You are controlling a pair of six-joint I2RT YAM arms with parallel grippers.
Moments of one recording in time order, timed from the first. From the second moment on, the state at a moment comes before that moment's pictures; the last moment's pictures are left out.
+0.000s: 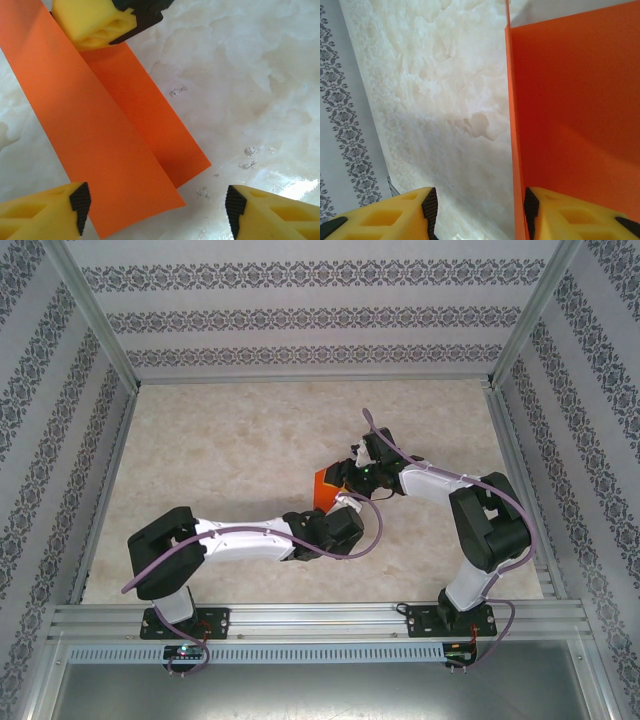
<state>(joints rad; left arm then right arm) -1.12 1.72 1.05 -0.36 -0.37 -0.40 0.43 1.72 0.96 -0.16 -0.65 0.88</state>
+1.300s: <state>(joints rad) -0.87 1.54 0.86 -0.17 0.07 -0.40 0.34 1.38 0.89 -0.23 -0.53 0.75</state>
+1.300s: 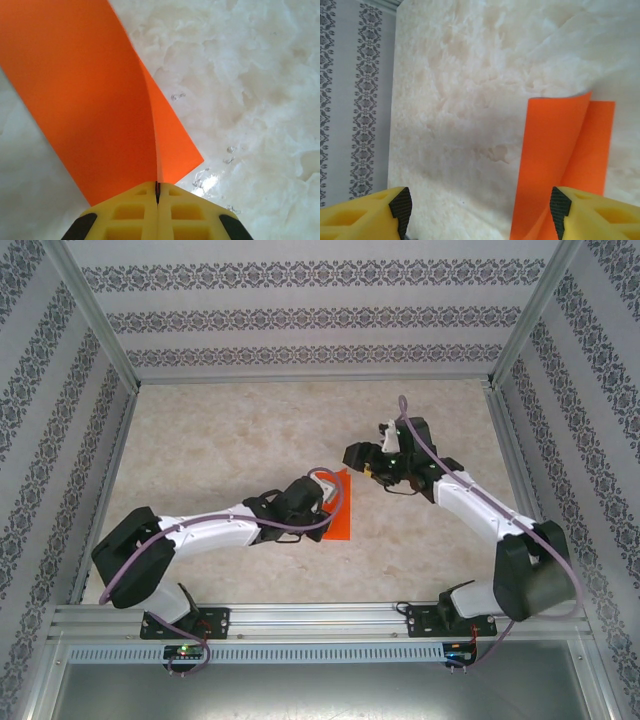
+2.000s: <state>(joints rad) -0.67 1.64 0.92 -0.21 0.35 -0.34 0.60 1.43 0.62 -0.22 -0.38 0.76</state>
